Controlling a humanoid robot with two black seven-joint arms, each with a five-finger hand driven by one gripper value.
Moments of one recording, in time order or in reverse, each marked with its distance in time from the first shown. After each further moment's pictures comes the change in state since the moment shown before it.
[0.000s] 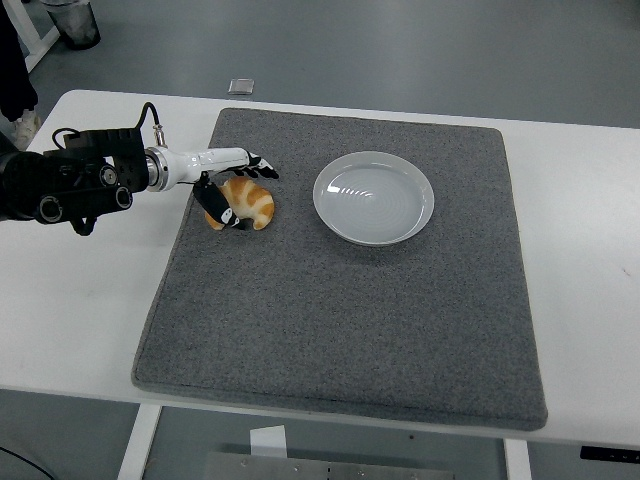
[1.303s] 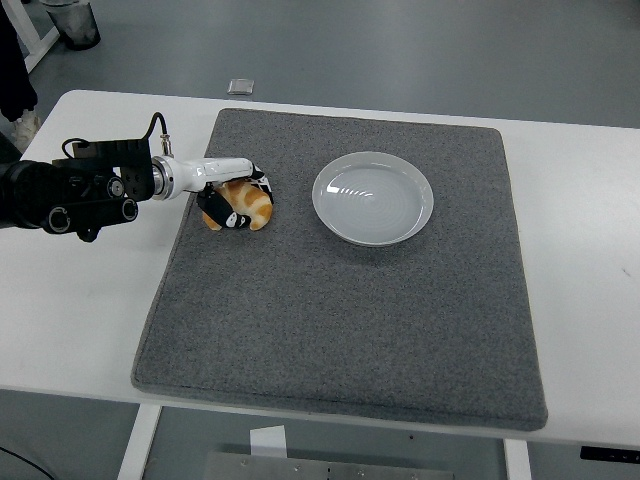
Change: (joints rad) left arm 0.001 -0.023 0.041 -0.001 0.046 0.031 -0.001; right arm 0.000 0.000 0.000 0.000 0.000 0.000 0.001
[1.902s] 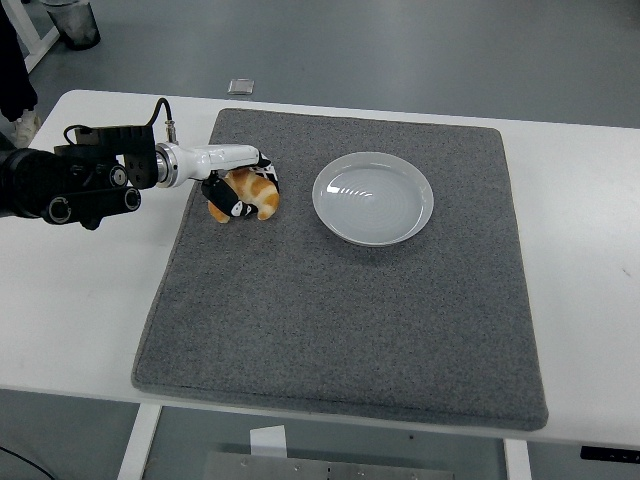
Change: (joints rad) left arm -0.042 0.000 -0.005 -0.009 0.014 0.015 -0.006; right arm 0.000 0.000 0.000 0.000 0.000 0.000 0.000
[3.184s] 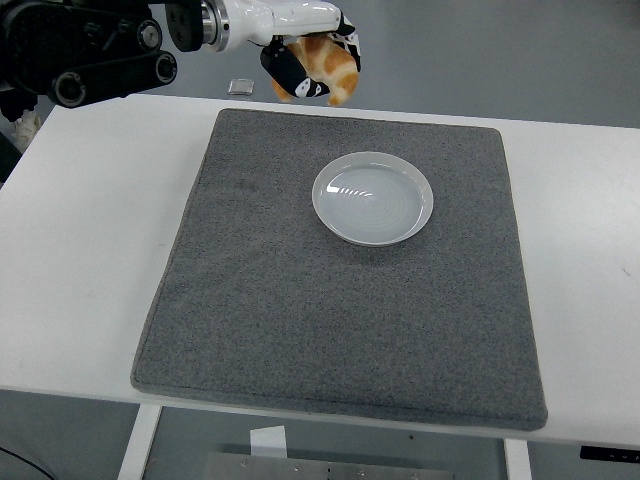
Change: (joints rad) left arm -0.349 -0.092 -0.047 0.003 0.063 -0.046 -0.078; right arm 0.000 0.000 0.000 0.000 0.000 0.000 0.000
